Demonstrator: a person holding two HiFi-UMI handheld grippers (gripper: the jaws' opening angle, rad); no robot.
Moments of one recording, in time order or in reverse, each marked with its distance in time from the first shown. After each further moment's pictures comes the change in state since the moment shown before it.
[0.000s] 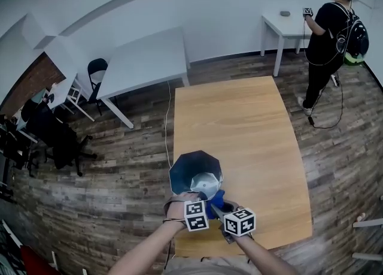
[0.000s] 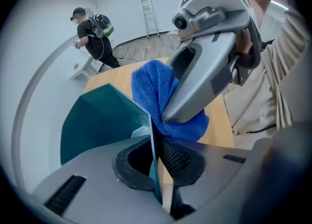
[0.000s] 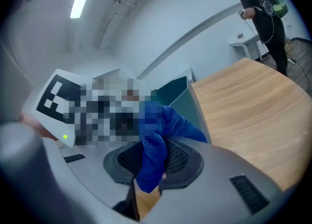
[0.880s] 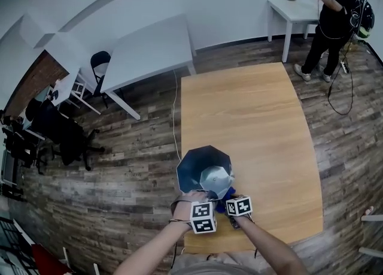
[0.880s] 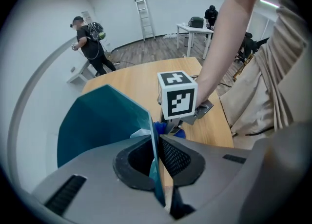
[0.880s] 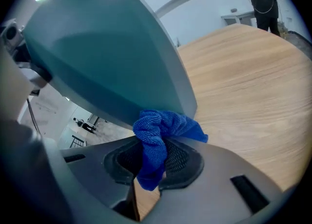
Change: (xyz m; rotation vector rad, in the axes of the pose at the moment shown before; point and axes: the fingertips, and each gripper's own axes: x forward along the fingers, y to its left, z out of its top) left arm 0.003 -0.002 0.006 0.034 -0.046 -0.017; right arm 0.098 -0.111 -0.124 0.102 0.300 -0.114
